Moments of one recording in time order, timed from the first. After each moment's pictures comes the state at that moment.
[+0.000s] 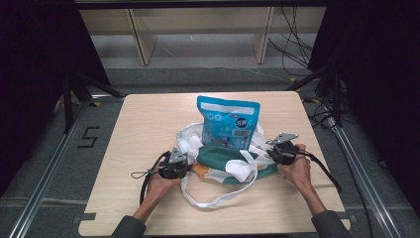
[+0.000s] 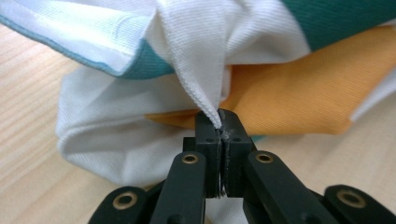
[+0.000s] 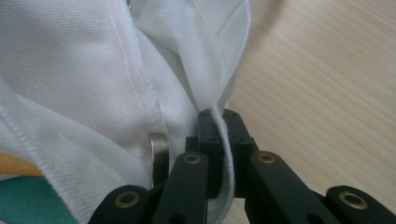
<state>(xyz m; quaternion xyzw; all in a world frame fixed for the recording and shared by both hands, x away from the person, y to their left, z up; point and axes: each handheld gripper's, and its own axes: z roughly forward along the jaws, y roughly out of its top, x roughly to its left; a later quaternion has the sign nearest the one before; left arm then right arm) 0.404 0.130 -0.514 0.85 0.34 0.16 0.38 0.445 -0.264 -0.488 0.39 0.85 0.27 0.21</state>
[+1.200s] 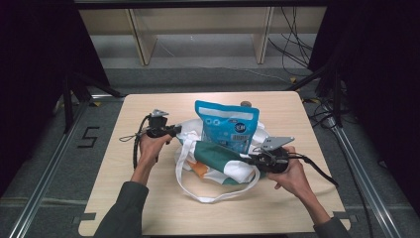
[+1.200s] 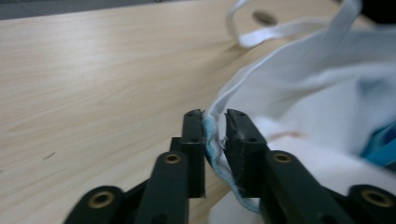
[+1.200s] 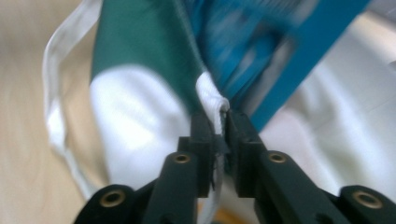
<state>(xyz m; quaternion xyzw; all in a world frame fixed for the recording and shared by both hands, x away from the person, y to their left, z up) 0.500 0.165 -0.460 0.77 0.47 0.16 0.41 0.396 -0.214 -0.436 0.27 0.87 0.39 0.13</state>
